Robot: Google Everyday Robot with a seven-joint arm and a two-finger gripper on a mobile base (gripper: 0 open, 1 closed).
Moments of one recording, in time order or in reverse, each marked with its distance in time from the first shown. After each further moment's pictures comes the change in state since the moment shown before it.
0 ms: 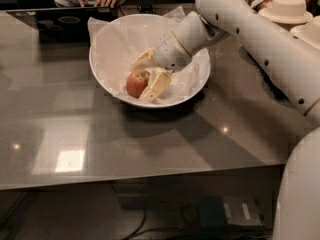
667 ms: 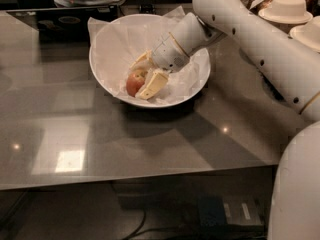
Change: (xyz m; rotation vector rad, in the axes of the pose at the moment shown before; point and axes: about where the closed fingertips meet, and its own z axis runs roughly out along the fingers) arm 0.000 -0.002 0.006 -0.017 -0.003 0.003
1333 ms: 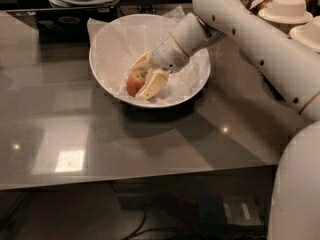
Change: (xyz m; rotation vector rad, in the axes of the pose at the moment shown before) arm 0.000 0.000 0.000 0.000 0.000 0.000
